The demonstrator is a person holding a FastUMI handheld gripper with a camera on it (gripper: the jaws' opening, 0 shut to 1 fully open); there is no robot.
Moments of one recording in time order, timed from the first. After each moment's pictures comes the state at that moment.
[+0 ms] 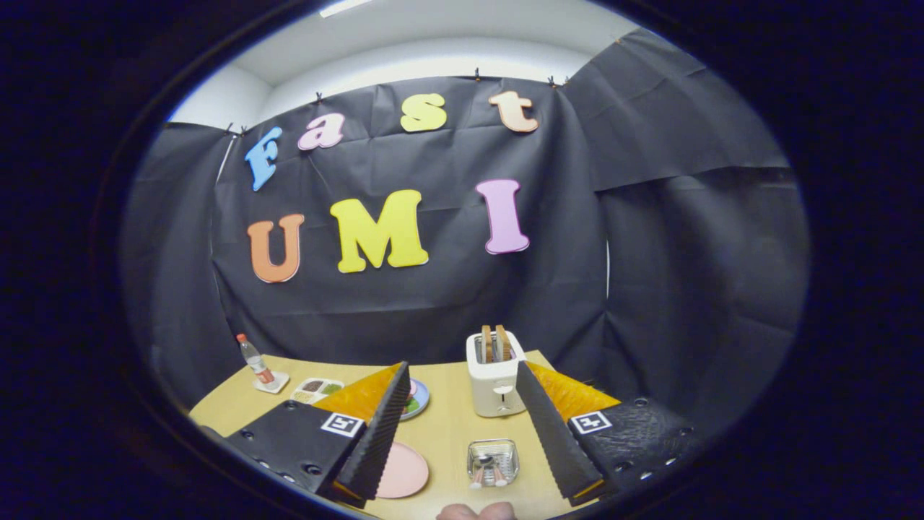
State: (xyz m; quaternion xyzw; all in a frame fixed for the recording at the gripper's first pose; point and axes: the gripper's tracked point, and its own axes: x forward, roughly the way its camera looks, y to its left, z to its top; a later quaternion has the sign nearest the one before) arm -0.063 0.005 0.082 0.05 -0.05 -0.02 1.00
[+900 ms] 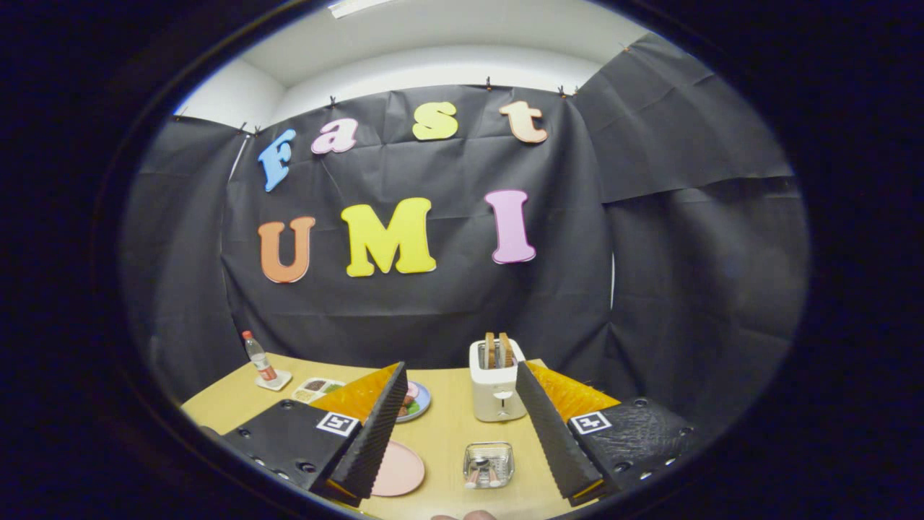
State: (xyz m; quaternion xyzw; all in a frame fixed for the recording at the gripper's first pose) arm -0.068 0.008 0.086 0.04 -0.07 0.00 1.00
